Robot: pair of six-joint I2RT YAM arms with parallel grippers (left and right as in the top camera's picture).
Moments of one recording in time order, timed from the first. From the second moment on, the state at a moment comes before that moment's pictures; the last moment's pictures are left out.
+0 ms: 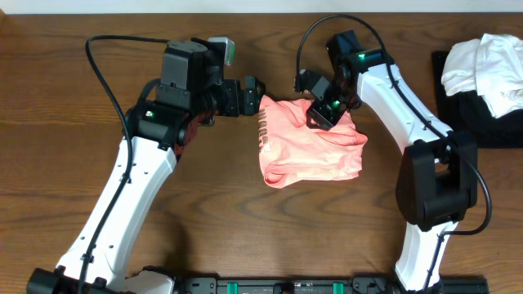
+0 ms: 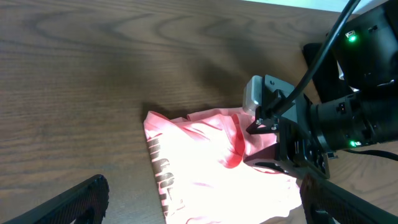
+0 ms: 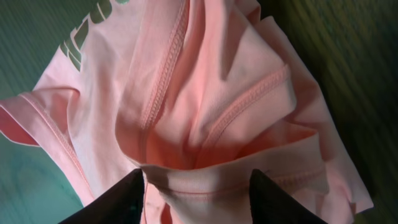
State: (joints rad) left arm -0.30 1.44 1.31 -0.60 0.30 -0.30; right arm 0.29 2.07 1.68 -1.03 -0.32 -0.62
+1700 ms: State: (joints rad) left arm -0.30 1.44 1.30 -0.62 0.30 -0.30; right arm 0.10 2.08 1.70 -0.79 -0.13 -0.09
